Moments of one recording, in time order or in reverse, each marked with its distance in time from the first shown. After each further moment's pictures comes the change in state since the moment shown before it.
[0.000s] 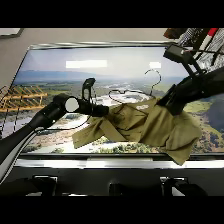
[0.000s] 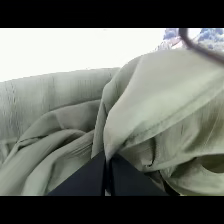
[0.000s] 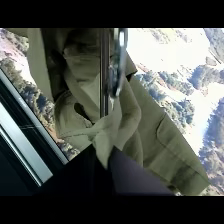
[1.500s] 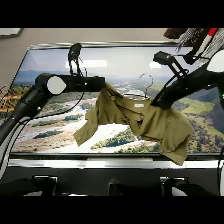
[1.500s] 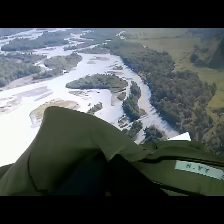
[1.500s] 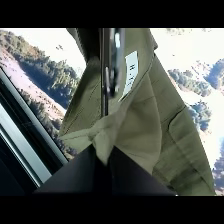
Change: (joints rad) left arm 0.053 0.008 0.280 0.001 0.040 0.008; right arm 0.002 -0.161 -0.003 -0.007 -0.044 0.019
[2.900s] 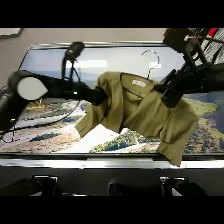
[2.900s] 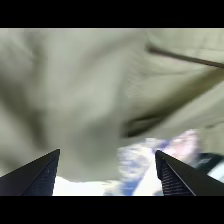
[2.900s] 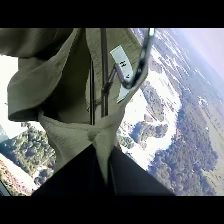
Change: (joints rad) left arm -0.042 0.179 0.001 0.029 -0.291 0.224; right arm 0.109 0.222 0.026 -0.096 -0.194 -0.056
